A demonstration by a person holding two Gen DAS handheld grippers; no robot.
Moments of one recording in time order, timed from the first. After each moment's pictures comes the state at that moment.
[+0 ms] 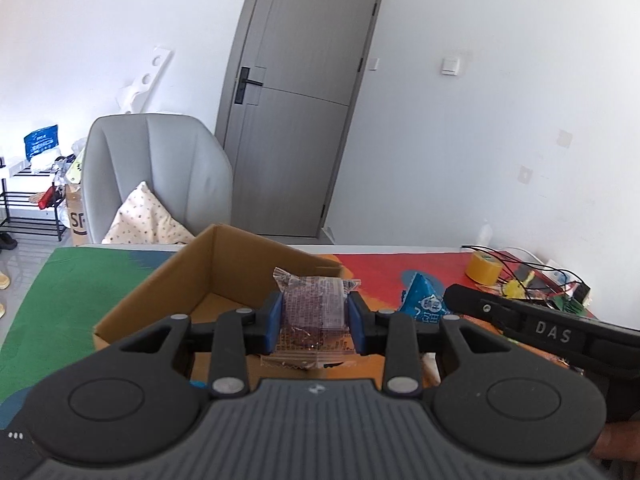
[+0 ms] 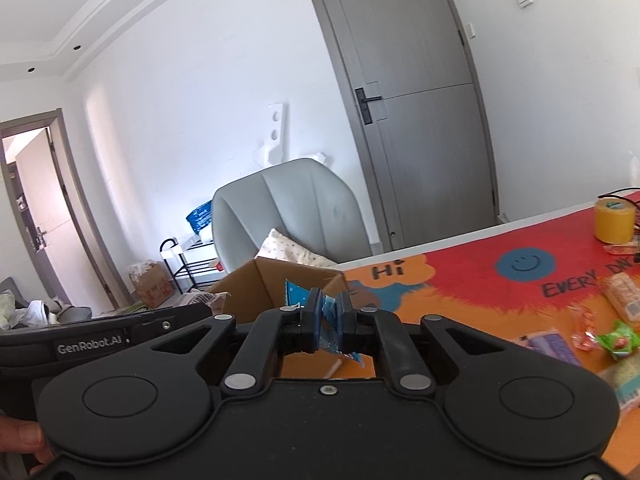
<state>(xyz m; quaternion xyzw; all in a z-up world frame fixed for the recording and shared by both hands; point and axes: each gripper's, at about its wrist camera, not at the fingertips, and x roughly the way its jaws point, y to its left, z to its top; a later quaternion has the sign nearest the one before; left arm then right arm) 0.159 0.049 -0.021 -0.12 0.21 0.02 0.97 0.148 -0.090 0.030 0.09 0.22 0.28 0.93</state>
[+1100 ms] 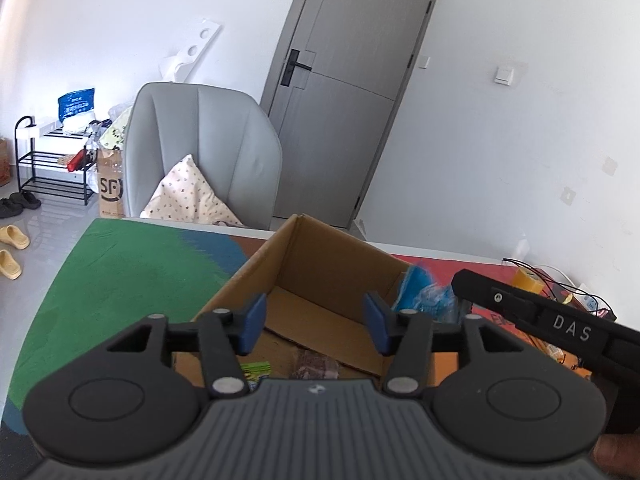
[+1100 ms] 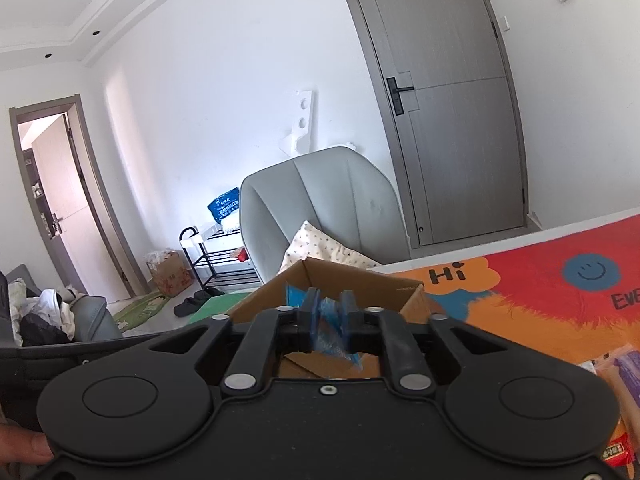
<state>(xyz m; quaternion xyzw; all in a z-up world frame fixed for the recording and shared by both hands) 0.170 0.115 -0.037 -0.16 0.23 0.06 0.96 0.164 -0.030 0.033 0.08 0.23 0.31 0.92</state>
